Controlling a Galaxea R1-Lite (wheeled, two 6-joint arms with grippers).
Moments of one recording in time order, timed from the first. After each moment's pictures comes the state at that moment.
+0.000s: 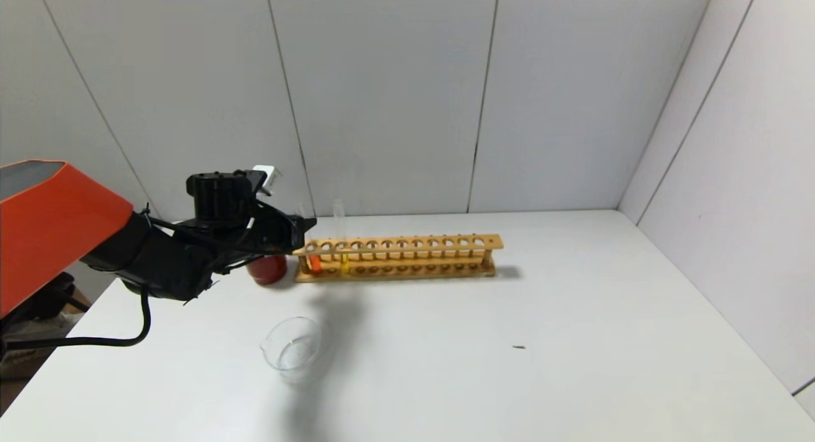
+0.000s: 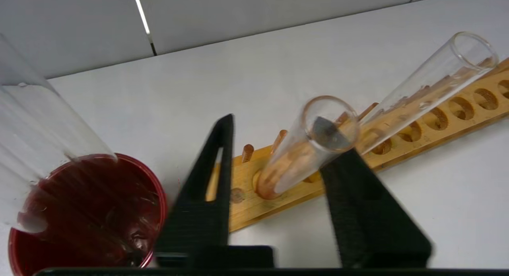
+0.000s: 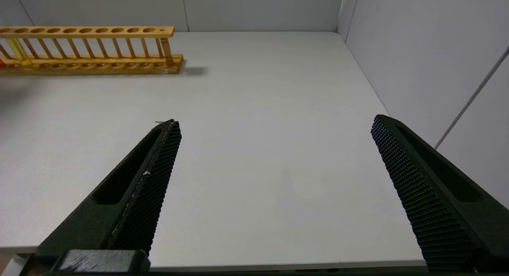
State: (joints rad) left arm -0.16 2.11 -1.03 -0.79 -0.25 -0.04; right arm 0.00 0.00 0.00 0.00 0.00 0.00
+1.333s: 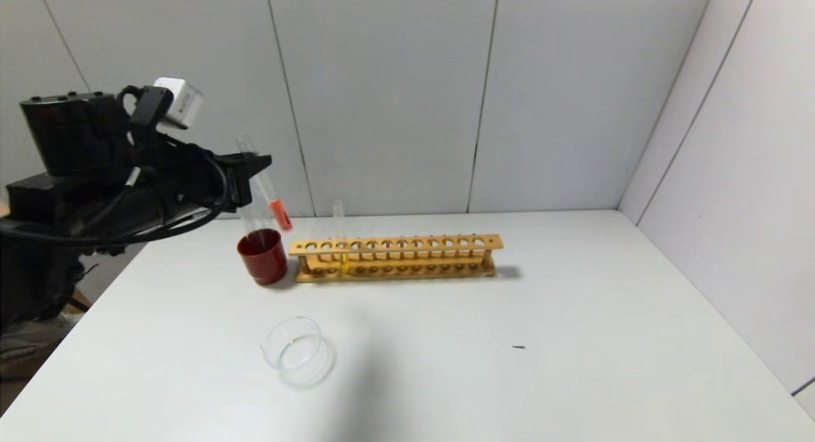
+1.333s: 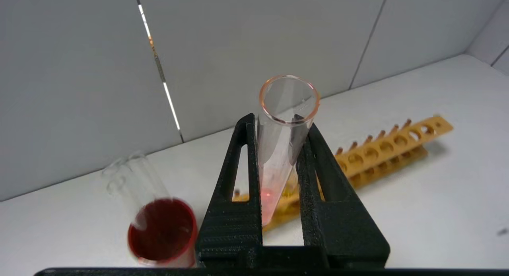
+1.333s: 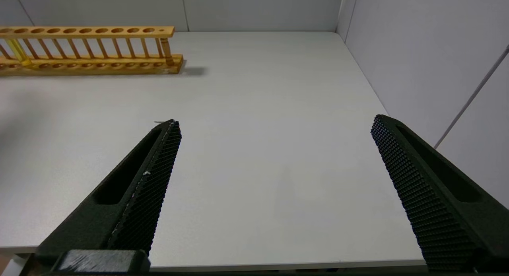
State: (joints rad) left arm -0.16 1.62 -0.89 -0.69 -0.24 0.02; right arm 0.00 0.00 0.00 0.00 0.00 0.00
